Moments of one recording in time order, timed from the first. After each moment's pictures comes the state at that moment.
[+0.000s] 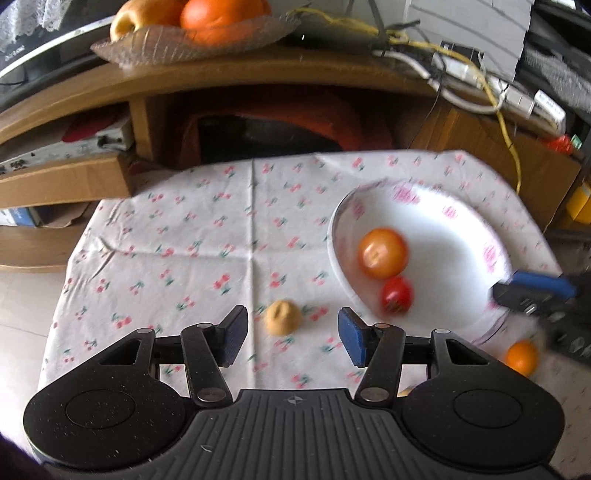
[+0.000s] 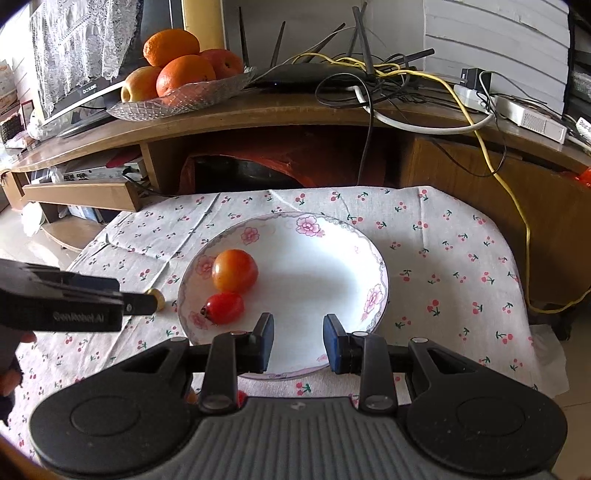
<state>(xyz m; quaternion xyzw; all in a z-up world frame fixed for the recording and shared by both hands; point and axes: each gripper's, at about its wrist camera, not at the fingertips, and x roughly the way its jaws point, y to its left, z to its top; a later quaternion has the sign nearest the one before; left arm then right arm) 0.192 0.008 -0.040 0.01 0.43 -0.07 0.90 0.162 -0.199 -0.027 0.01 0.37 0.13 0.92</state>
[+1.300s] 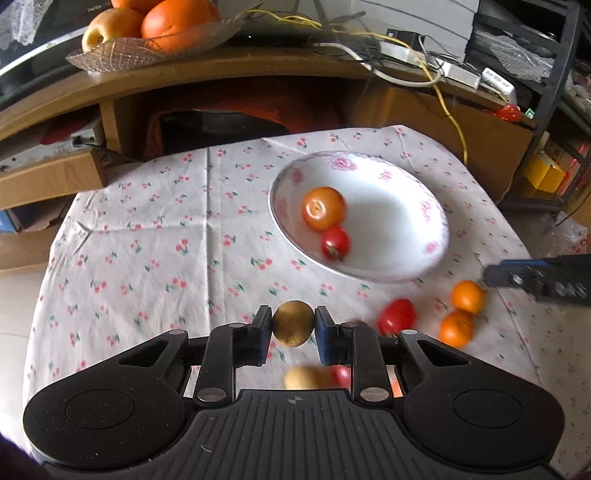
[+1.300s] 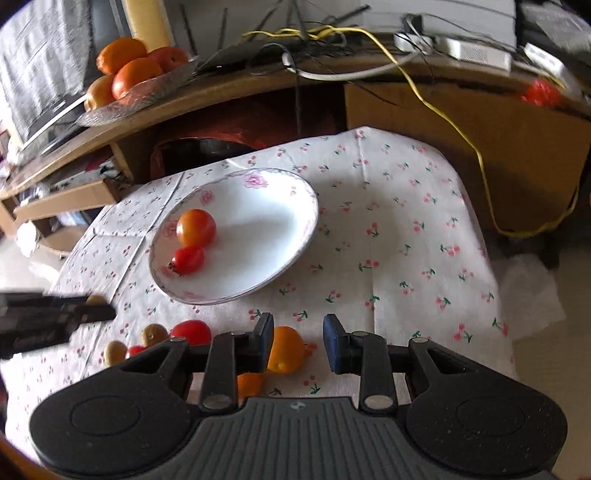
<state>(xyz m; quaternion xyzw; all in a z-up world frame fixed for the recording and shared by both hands) 0.138 -0.010 -0.025 0.02 0.43 -0.13 0.89 0.129 -0.262 -0.037 0.09 0.43 0.10 0.90</state>
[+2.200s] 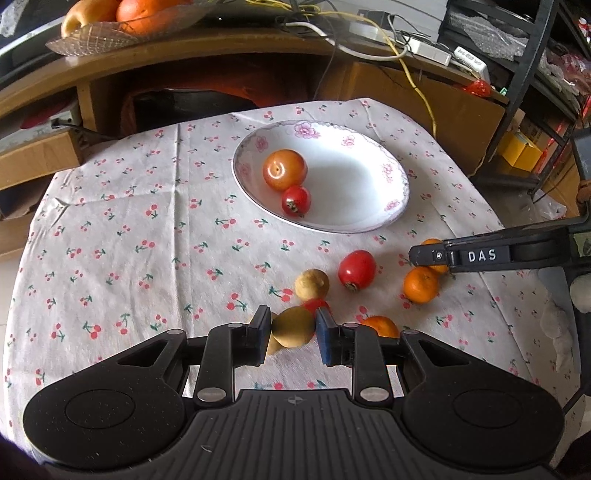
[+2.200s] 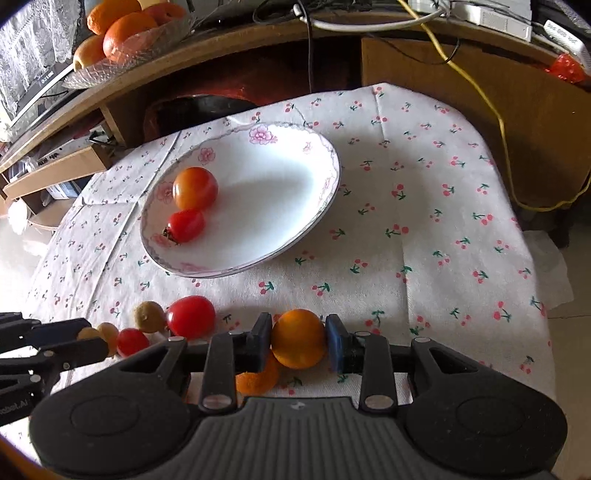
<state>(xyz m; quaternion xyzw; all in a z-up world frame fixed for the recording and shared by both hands) 0.113 -0.018 -0.032 0.02 0.45 -0.17 0.88 0.141 -0.237 -0.058 0.07 0.47 0.10 0.87</state>
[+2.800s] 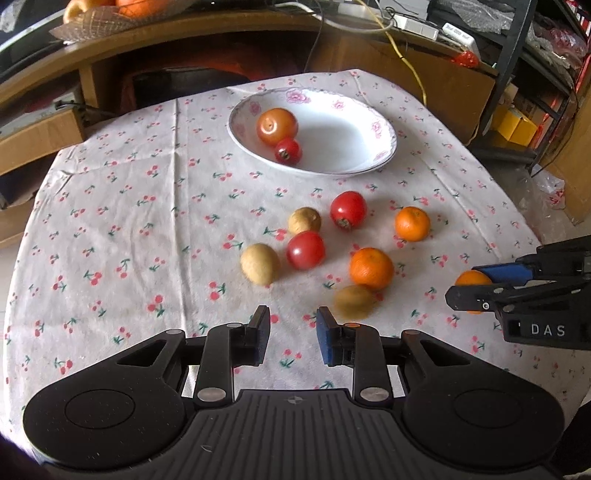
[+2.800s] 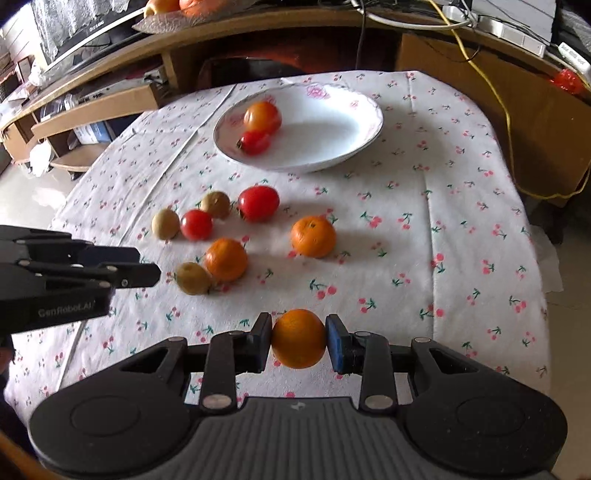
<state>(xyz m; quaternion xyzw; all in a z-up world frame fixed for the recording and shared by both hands) 0.078 -0.013 -0.049 0.04 0.46 -0.17 0.87 0.051 -0.207 -0.056 0.00 0.48 0.13 0.87</state>
